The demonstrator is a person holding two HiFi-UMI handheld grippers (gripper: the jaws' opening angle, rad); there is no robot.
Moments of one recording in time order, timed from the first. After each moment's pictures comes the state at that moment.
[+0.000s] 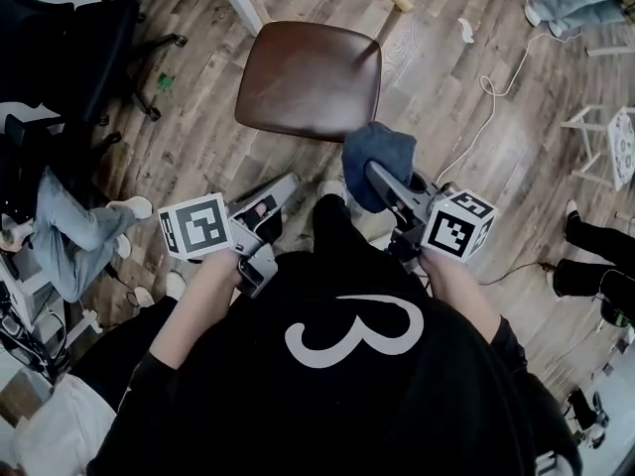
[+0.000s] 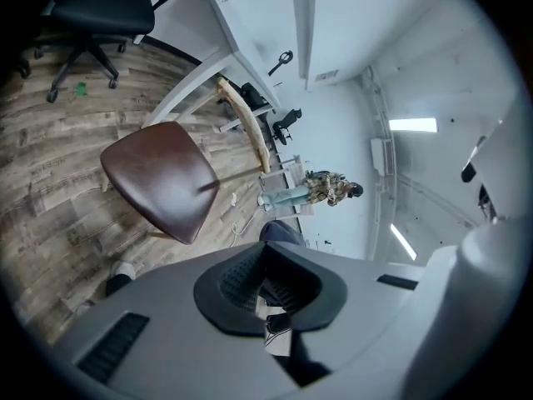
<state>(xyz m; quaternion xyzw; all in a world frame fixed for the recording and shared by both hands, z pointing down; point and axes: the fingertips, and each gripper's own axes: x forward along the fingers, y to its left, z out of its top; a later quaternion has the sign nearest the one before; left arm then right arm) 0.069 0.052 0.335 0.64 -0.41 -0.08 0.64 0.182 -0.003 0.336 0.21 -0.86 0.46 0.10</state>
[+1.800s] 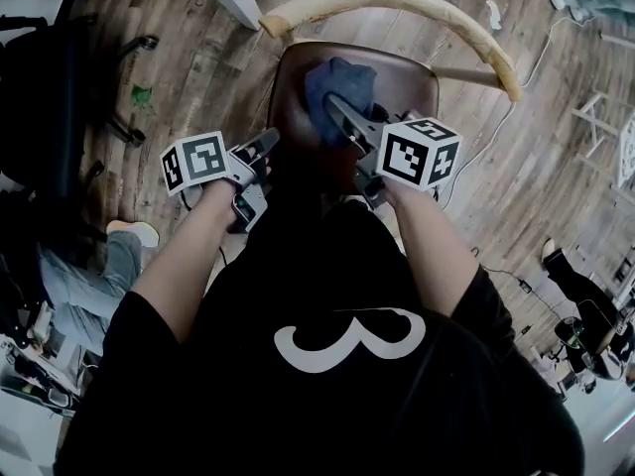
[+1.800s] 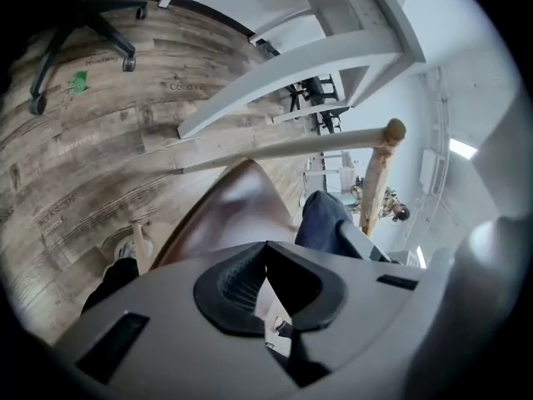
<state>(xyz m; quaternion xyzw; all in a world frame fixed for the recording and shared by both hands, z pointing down) -0.137 -0.157 0.576 0.55 -0.39 -0.01 0.74 -0.058 -0.241 0.514 0.26 -0.82 0.48 0.17</state>
